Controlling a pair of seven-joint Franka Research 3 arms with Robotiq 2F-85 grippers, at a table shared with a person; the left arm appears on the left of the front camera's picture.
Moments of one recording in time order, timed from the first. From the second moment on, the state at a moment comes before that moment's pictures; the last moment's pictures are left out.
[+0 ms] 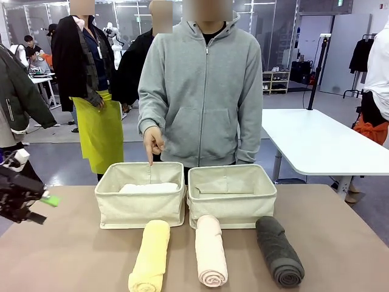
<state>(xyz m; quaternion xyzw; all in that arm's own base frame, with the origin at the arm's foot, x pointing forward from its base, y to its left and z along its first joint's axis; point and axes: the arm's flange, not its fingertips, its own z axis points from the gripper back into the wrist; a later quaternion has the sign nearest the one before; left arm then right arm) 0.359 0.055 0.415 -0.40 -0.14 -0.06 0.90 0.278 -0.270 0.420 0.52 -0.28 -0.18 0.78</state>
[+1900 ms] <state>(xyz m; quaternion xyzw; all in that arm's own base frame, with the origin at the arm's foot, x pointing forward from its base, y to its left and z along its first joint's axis) 0.365 -0.193 0.304 -0.34 -0.06 -0.07 0.93 0.278 -0.270 0.420 0.53 -0.28 -0.18 0.78</state>
